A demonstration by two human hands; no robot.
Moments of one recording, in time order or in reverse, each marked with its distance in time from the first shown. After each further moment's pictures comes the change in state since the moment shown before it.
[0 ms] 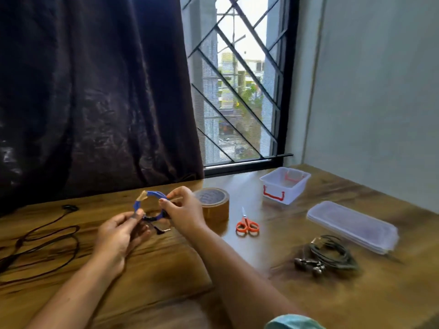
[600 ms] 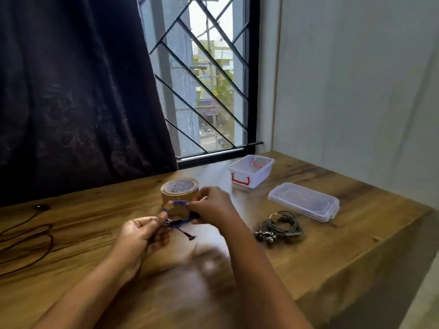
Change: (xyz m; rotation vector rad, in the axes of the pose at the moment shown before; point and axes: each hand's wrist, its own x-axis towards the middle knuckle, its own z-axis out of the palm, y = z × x) left_hand -0.080 -0.005 0.049 0.123 -0.336 -0.136; right_hand -0.072 -0.031 -0.105 -0.324 0.143 0.126
